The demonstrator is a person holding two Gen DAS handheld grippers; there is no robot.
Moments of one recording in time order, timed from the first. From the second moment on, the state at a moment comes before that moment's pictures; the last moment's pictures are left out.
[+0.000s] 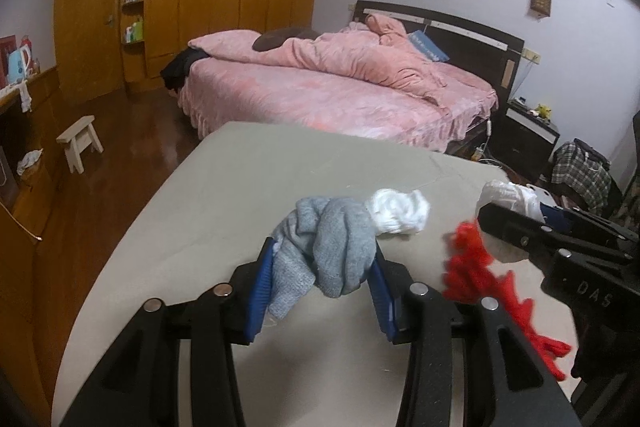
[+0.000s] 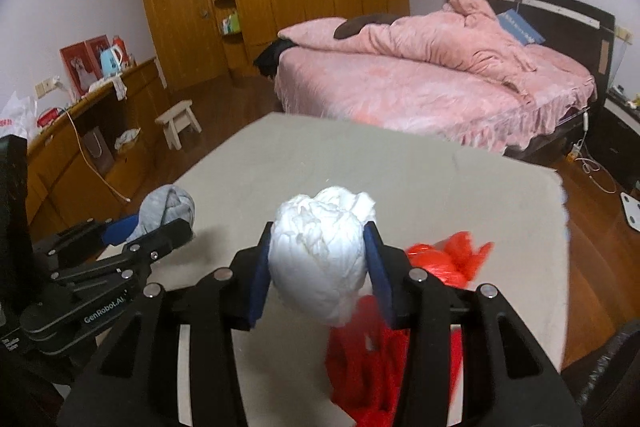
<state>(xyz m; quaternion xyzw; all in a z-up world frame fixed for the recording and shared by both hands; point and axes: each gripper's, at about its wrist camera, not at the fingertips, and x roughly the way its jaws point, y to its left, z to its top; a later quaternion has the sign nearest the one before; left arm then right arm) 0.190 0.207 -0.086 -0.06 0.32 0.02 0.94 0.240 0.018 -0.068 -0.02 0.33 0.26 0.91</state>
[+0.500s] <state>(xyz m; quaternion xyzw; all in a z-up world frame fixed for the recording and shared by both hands) 0.168 0.116 -0.057 -0.05 0.30 -0.05 0.95 0.191 -0.090 -0.025 0.02 0.30 0.21 0.93</state>
